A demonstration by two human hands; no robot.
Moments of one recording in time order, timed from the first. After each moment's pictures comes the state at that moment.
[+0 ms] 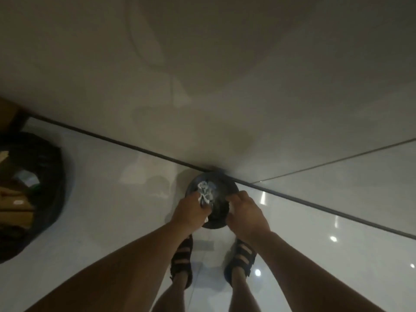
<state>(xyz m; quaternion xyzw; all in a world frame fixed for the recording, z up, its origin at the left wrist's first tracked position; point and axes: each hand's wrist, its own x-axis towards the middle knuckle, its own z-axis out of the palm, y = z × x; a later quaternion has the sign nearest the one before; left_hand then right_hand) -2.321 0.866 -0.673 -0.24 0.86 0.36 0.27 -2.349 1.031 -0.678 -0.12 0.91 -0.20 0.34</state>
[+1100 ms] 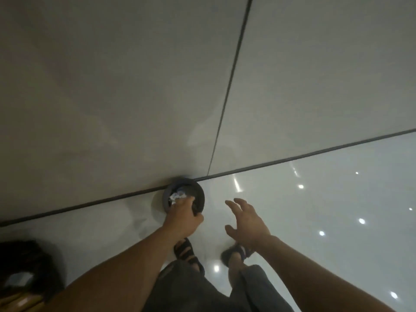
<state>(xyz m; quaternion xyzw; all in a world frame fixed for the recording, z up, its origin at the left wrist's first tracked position) -2.274 0.909 -0.478 0.03 0.89 0.23 0.39 -2.196 1.105 -0.490 0.09 0.93 -0.23 0.28</state>
